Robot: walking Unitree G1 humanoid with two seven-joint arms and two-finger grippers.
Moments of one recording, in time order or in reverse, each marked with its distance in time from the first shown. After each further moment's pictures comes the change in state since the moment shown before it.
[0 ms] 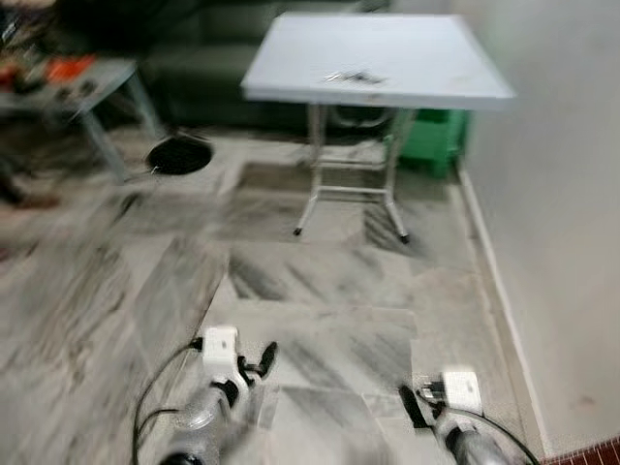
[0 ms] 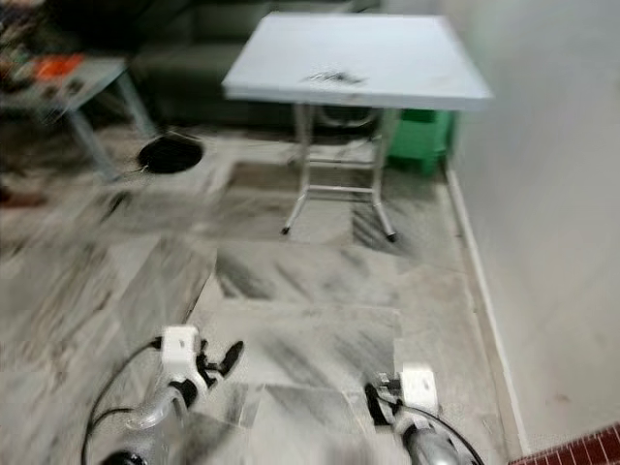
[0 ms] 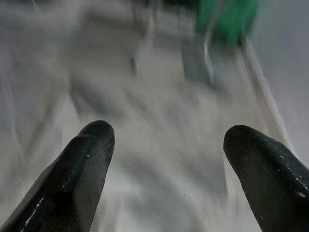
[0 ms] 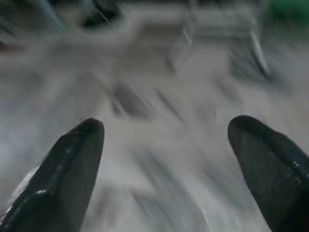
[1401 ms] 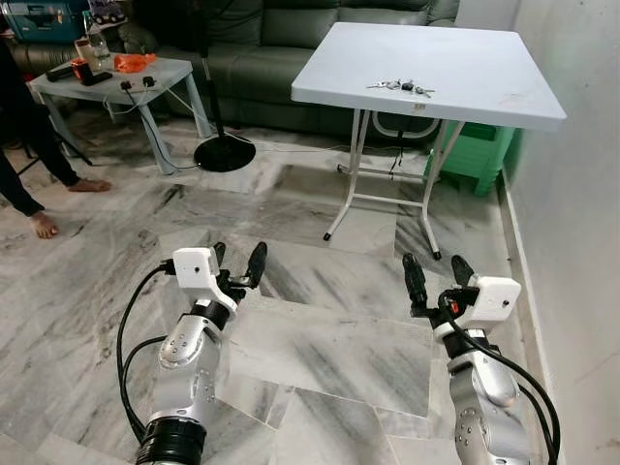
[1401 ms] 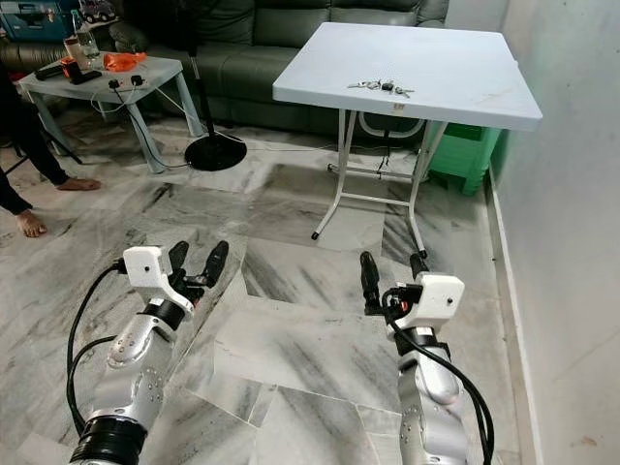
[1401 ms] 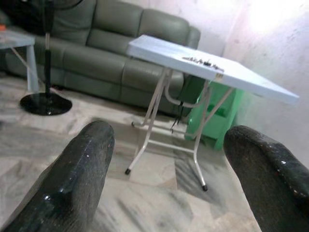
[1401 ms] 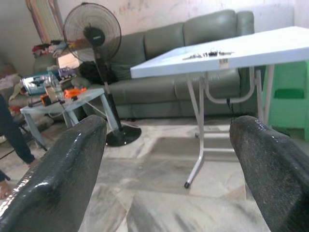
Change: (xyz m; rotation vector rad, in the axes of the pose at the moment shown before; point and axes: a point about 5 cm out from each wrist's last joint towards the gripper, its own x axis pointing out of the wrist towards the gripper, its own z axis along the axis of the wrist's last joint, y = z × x) left arm 0.004 -0.030 0.093 -0.002 -0.356 -0.097; right arm -0.006 0.003 0.119 0.078 -0.502 -0.041
